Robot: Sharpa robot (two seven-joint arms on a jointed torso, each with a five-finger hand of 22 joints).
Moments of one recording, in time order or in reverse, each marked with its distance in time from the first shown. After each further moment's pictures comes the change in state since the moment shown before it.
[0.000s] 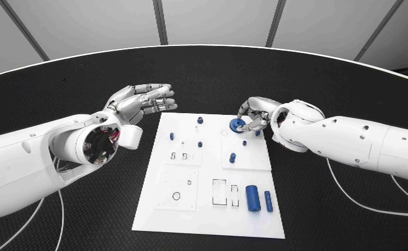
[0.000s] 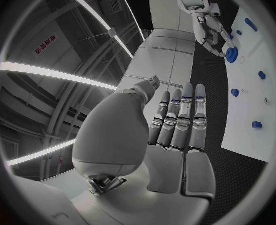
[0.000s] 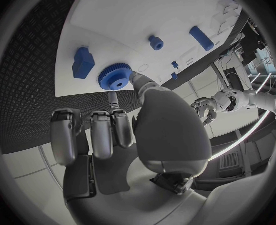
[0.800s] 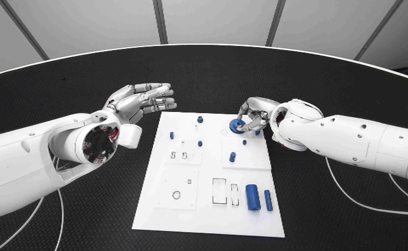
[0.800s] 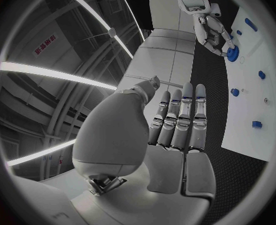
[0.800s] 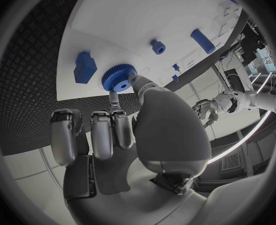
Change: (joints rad) left arm 0.000 -0.002 0.000 0.001 0.000 -0.001 -0.003; left_hand 0.000 0.000 0.007 -0.001 0.000 0.000 0.000 0.000 -0.001 0.000 0.000 -0.007 0.000 0.000 0.000 -0.004 0.001 0.000 0.000 0.000 0.000 0.000; right arm -0.002 0.012 0.000 -0.018 0.000 0.024 -0.005; right_hand 0.015 0.015 0.051 -0.007 0.010 0.045 -0.009 0.016 -0.005 0.000 0.000 0.016 0.001 0.000 0.000 0.004 0.000 -0.011 0.000 0.000 0.004 0.000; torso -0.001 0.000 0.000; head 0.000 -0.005
